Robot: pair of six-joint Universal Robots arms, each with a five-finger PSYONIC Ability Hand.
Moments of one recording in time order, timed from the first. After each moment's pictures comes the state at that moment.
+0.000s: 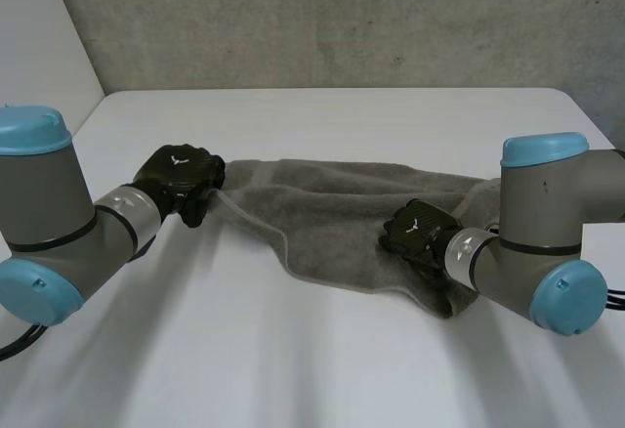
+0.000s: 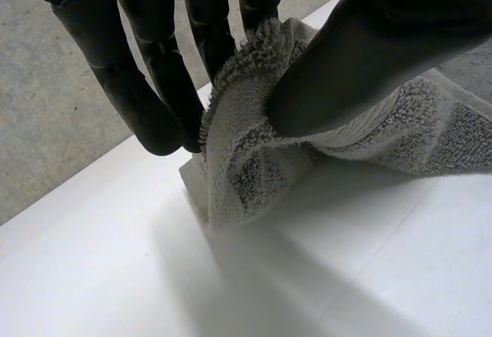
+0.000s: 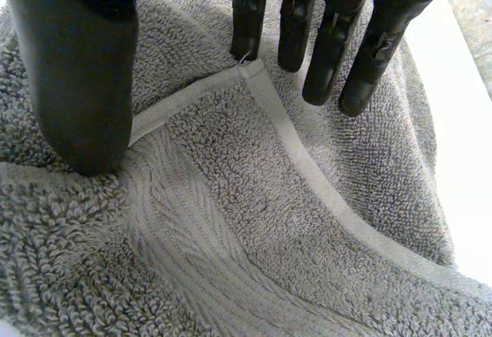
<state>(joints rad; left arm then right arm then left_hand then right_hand) 4.41 -2.03 -1.47 3.19 -1.34 3.48 1.98 -0.88 1.30 0.21 1.30 2.18 1.43 1.47 1.54 1.52 1.50 0.48 0.46 0.47 0.48 0.31</state>
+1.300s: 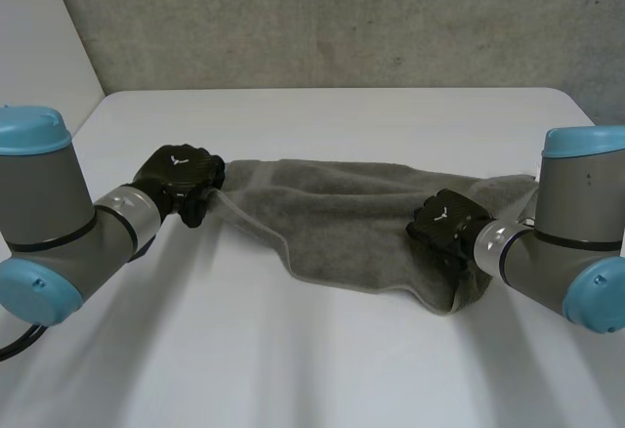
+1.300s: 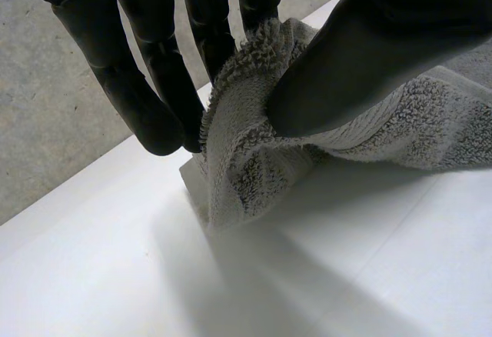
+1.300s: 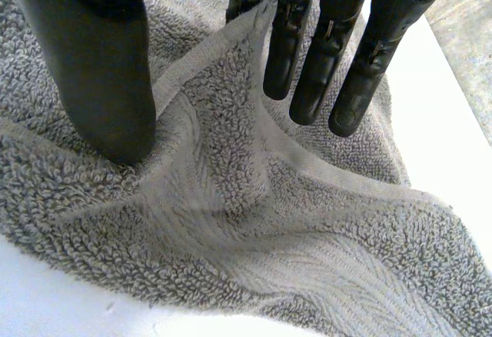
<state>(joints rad) 4.41 -2.03 -1.47 3.19 -1.34 3.48 1.89 -0.95 1.37 0.18 1.28 2.22 1.43 1.47 1.54 1.52 1.50 0.63 0.65 0.63 0.63 0.44</state>
